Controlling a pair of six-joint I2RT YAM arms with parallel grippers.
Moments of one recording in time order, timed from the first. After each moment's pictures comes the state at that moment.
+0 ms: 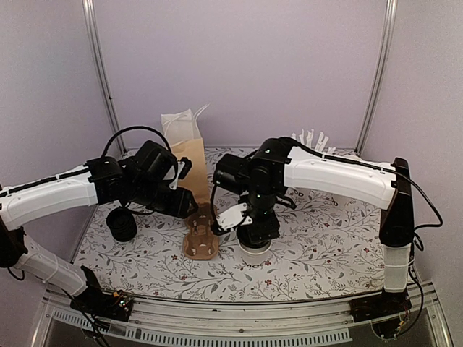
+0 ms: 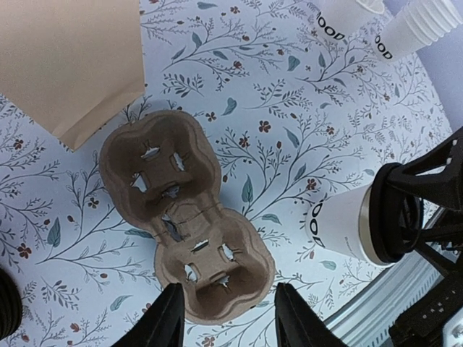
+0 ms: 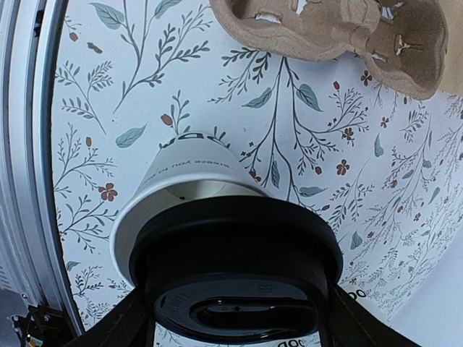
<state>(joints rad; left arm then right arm) -0.86 1.32 1.09 -0.67 -0.06 -0.51 1.14 2.04 1.96 -1.37 0.15 -0.73</state>
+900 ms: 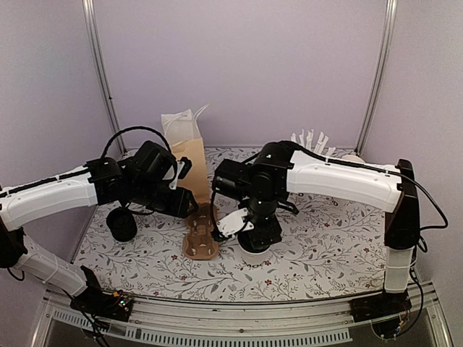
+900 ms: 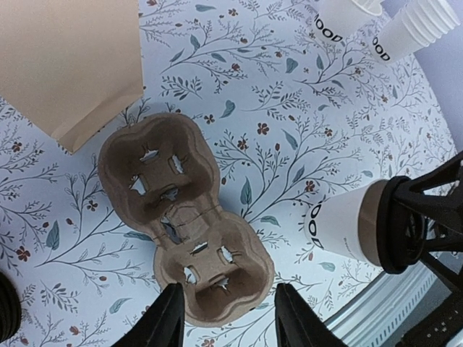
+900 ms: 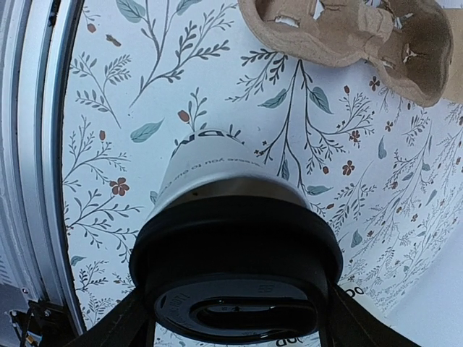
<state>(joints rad) -0.86 1.31 1.08 -0.65 -0.05 -0.50 1.17 2.01 1.92 -1.37 0.17 -0.73</state>
